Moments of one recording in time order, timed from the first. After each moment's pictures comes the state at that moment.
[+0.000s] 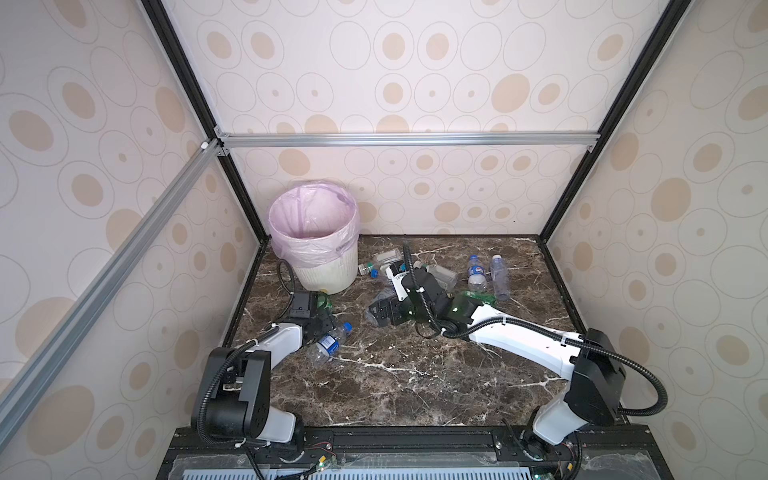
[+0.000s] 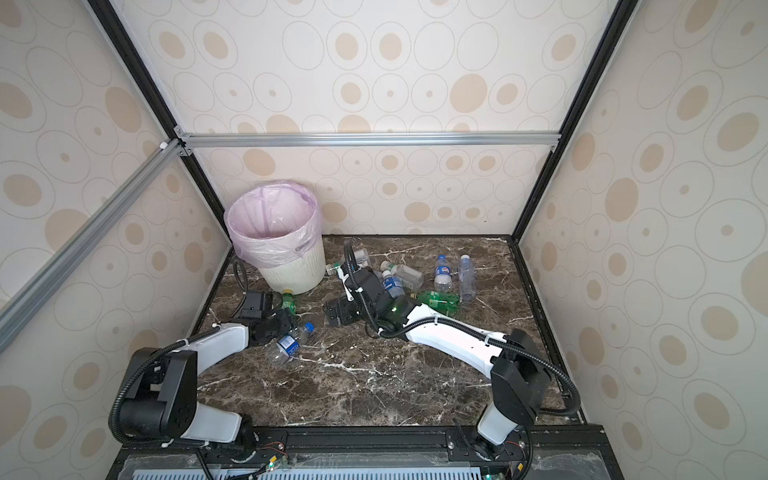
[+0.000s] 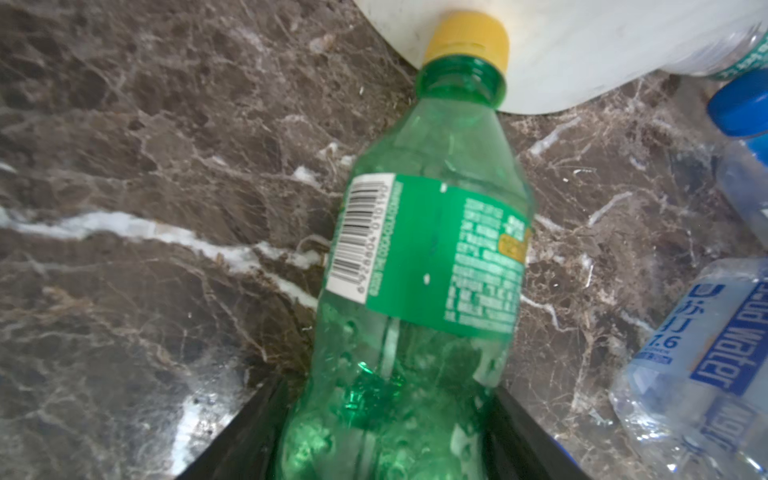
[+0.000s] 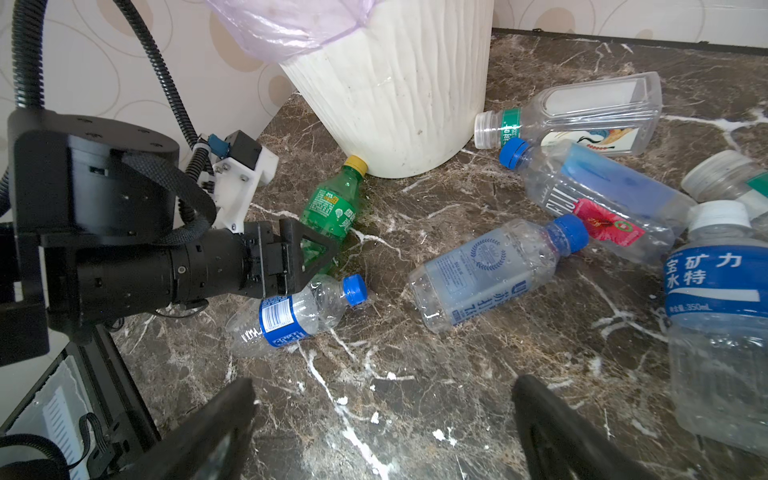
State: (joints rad) left arm -0.08 1.45 0.65 -0.18 -0.01 -0.55; right arm 0.91 1.61 1.28 -0.28 0.04 0.43
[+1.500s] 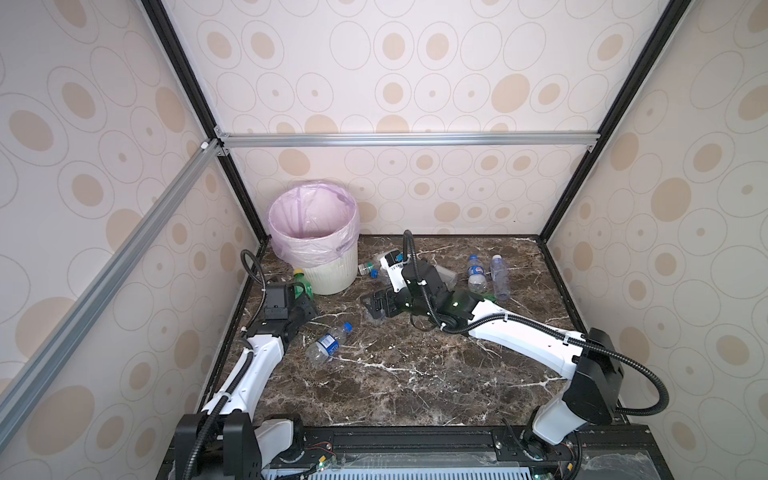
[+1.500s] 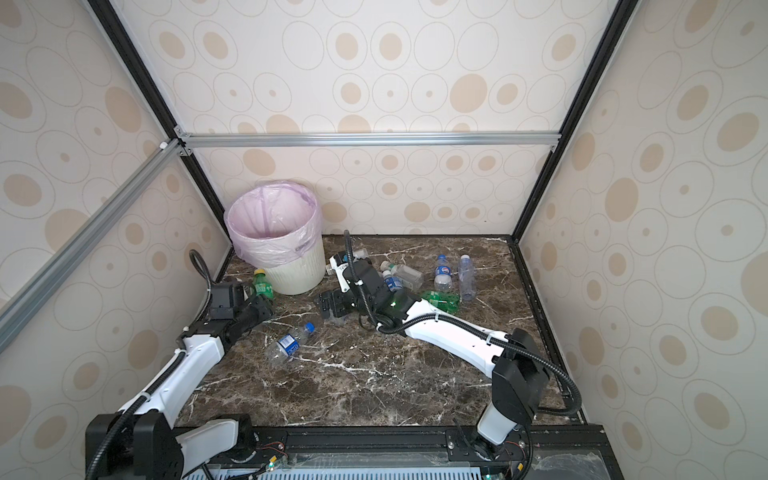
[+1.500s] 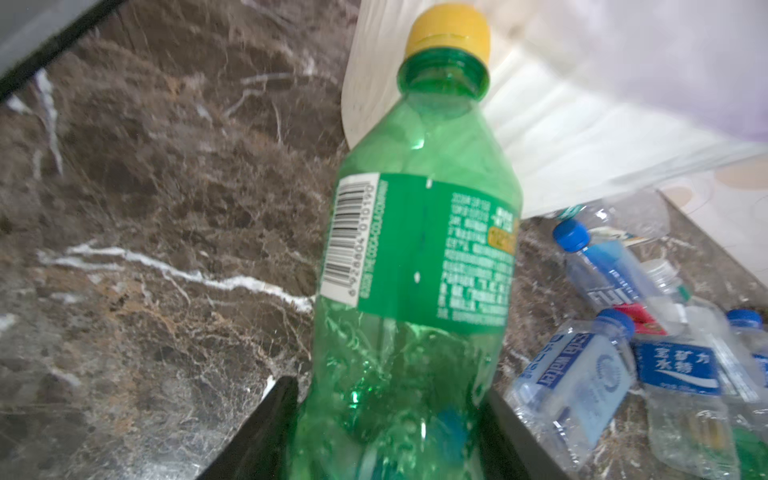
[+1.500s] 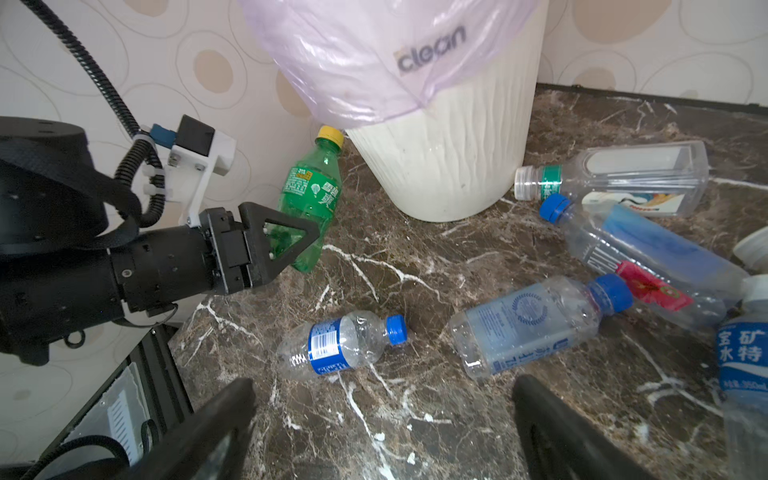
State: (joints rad) left arm 0.02 1.13 0.75 -0.35 -0.01 -0.56; right arm 0.91 1.62 1.38 -0.24 -0.03 0.41
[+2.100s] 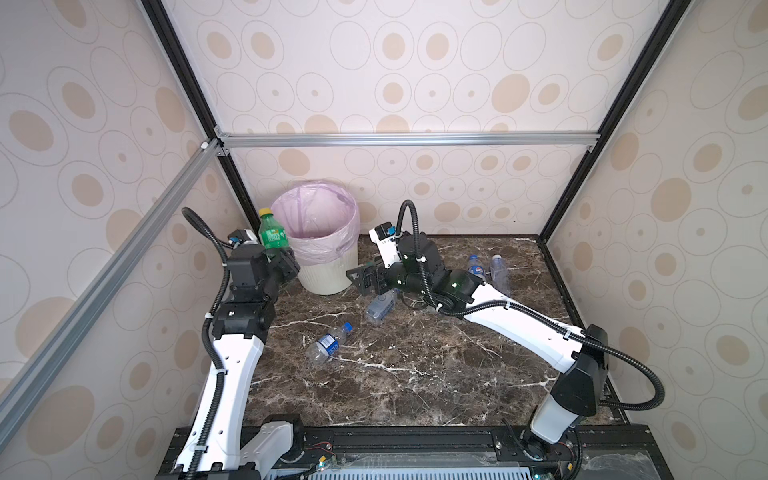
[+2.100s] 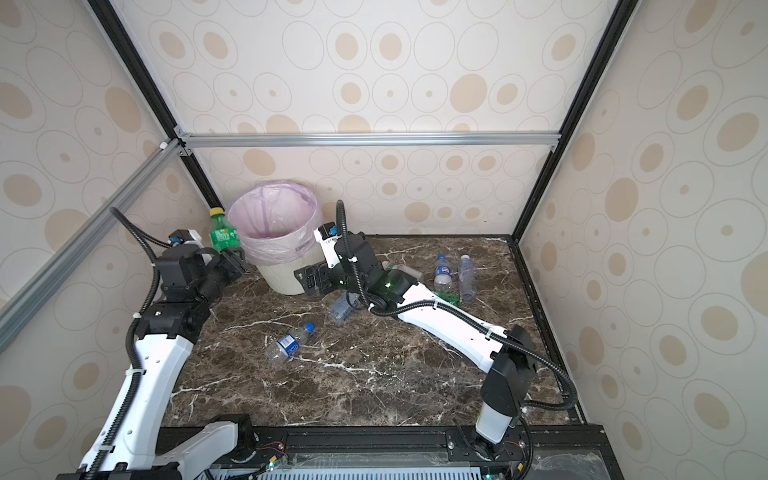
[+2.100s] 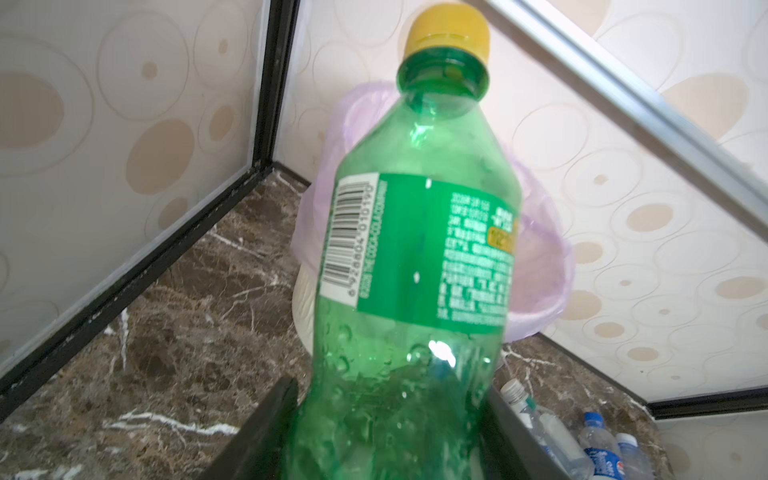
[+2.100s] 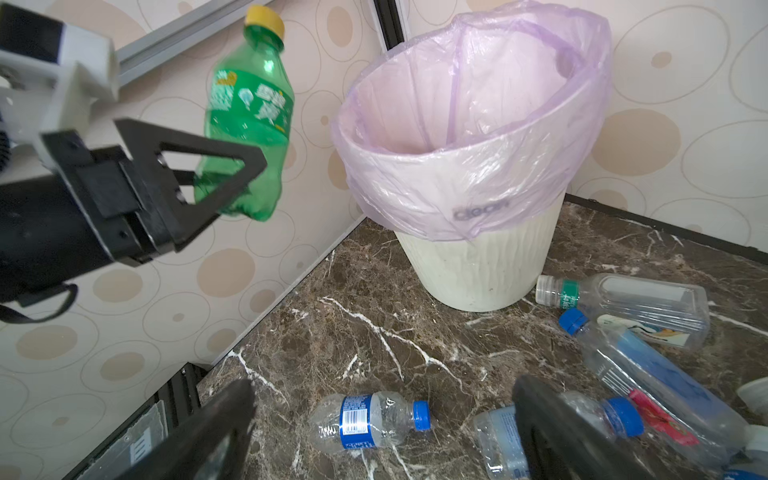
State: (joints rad) left arm 0.03 1.05 1.20 -0.49 -0.09 -0.53; right arm 0.91 1.70 1.66 -0.29 -0.05 0.33
